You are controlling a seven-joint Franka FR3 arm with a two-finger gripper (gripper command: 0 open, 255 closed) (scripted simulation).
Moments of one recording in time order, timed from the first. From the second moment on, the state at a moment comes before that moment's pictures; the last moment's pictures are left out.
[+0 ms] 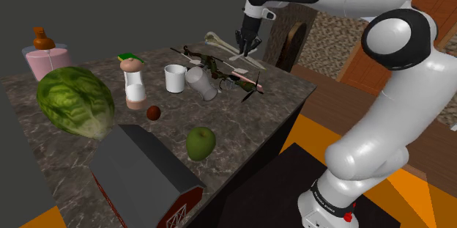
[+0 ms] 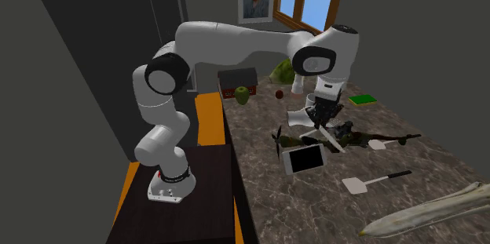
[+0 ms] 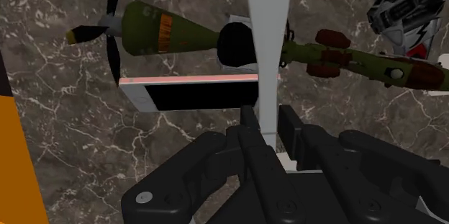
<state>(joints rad) -0.43 0.07 0.33 -1.64 -0.01 1.75 1.30</state>
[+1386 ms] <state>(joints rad) -0.41 0.45 0.30 -1.31 -0.11 1.77 1.27</state>
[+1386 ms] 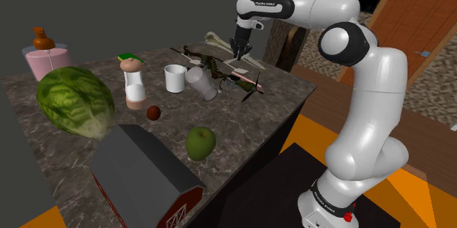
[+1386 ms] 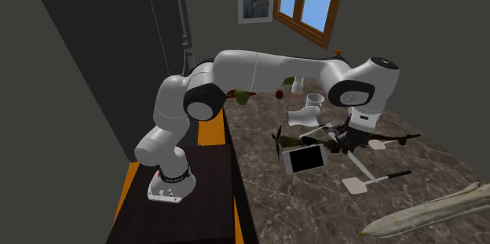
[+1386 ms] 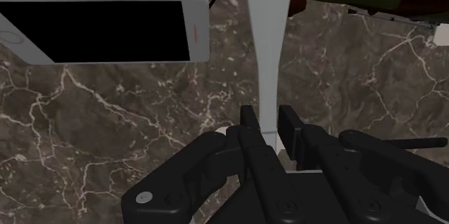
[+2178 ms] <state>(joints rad) -0.42 0.46 0.30 -1.45 -0.12 1.93 1.28</state>
